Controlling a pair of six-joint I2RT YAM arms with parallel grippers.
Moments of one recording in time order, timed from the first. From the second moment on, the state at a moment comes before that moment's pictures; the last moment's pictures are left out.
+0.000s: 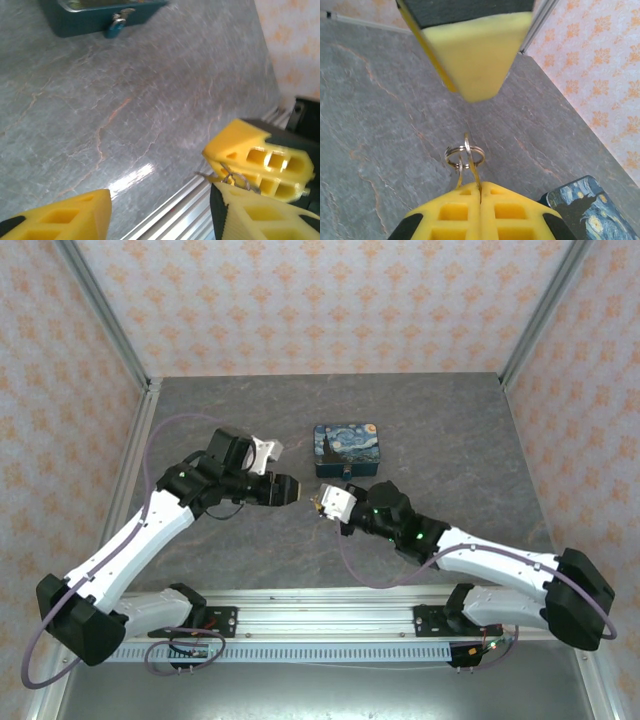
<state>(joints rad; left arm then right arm) -0.48 1.14 1.07 -0.78 0.44 -0.52 0.94 1.13 0.63 0.19 -0.07 -0.49</state>
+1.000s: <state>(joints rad) -0.63 1.02 0.83 -0.51 0.18 -1.48 0.94 1.35 0.65 0.33 0.00 -0.52</state>
